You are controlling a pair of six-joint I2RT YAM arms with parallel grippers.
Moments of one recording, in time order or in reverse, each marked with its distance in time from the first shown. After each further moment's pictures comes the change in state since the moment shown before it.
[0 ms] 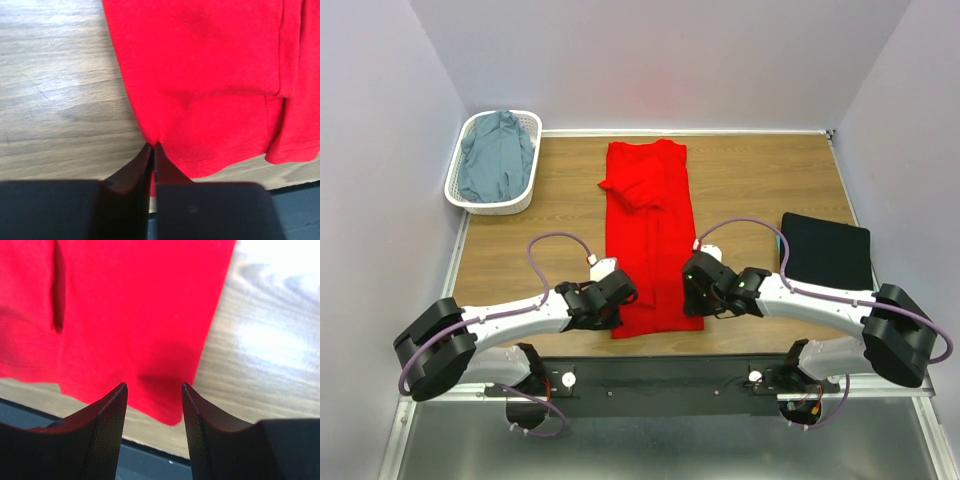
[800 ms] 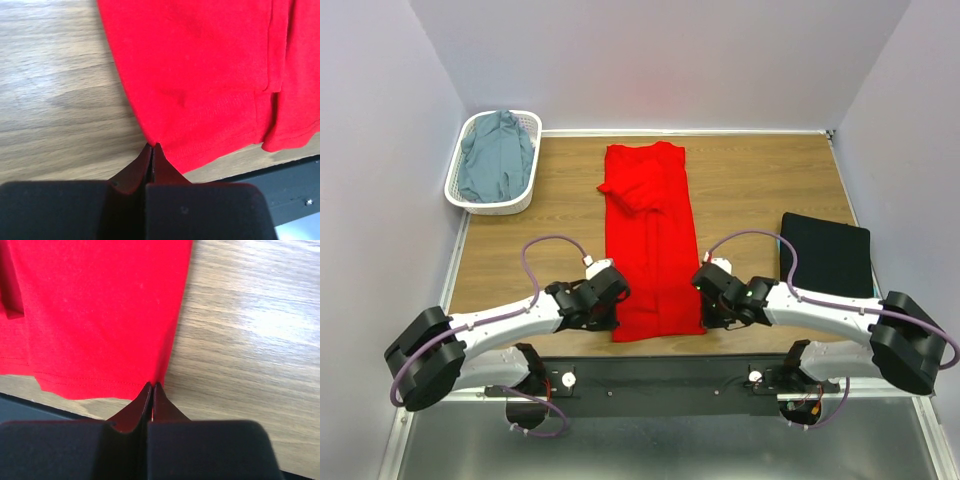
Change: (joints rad) left arm 0.049 -0.063 -0.018 -0.015 0.108 0.011; right arm 0.003 -0.068 -0.109 -0.036 -0.050 0.074
